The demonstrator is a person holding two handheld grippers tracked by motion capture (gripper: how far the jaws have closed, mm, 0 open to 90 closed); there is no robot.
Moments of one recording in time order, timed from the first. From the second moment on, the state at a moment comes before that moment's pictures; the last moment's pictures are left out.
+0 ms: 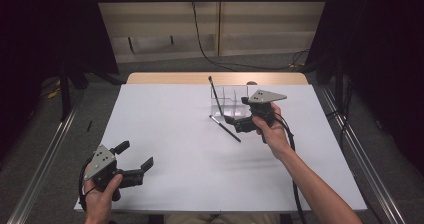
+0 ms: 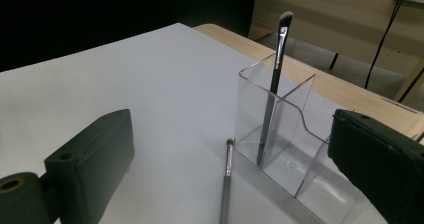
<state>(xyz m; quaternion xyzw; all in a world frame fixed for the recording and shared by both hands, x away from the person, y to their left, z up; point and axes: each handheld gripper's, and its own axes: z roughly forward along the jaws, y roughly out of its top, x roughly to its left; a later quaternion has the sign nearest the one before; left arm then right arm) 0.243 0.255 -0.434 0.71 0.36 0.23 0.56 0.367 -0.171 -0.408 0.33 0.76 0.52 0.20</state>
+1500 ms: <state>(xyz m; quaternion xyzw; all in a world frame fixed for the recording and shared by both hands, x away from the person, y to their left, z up) 0.244 0.255 -0.435 0.72 0.35 0.23 0.56 0.412 -0.135 -0.418 0.30 0.92 0.23 0.00</state>
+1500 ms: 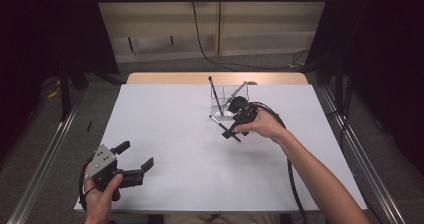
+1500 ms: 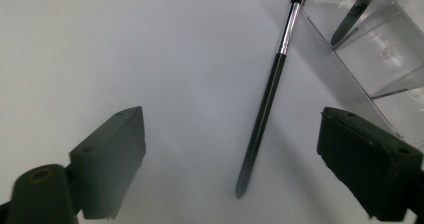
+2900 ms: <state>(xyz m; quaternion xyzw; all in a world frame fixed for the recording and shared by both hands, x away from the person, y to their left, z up) 0.244 0.256 -0.435 0.72 0.35 0.23 0.55 0.445 -0.113 -0.451 0.32 0.94 0.12 -0.01</state>
